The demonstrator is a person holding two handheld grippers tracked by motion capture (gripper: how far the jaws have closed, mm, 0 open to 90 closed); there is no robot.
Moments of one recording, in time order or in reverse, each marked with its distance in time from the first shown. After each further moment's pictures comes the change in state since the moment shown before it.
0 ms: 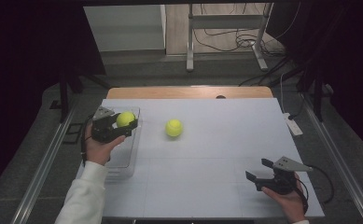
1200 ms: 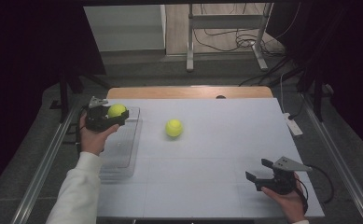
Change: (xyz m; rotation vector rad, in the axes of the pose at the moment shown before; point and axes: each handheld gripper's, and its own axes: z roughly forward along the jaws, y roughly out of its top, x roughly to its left) left arm 0.034 0.018 0.012 0.049 0.113 -0.034; right arm 0.000 -0.001 0.001 0.009 -0.002 0.005
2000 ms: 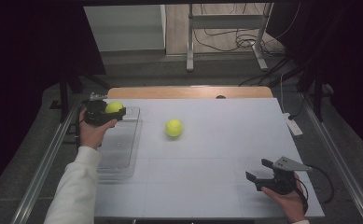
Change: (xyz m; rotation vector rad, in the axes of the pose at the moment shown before) left arm 0.018 0.008 0.018 0.072 0.041 -0.014; right arm -0.001 -0.001 0.001 0.005 -0.001 -0.001
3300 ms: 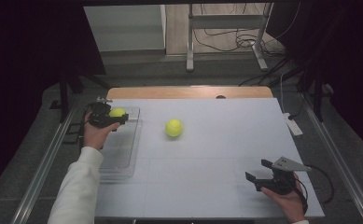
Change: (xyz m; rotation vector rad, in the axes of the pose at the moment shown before) left arm 0.006 -0.011 0.028 0.127 -0.006 -0.006; right arm 0.001 -0.001 0.001 0.006 0.001 -0.005
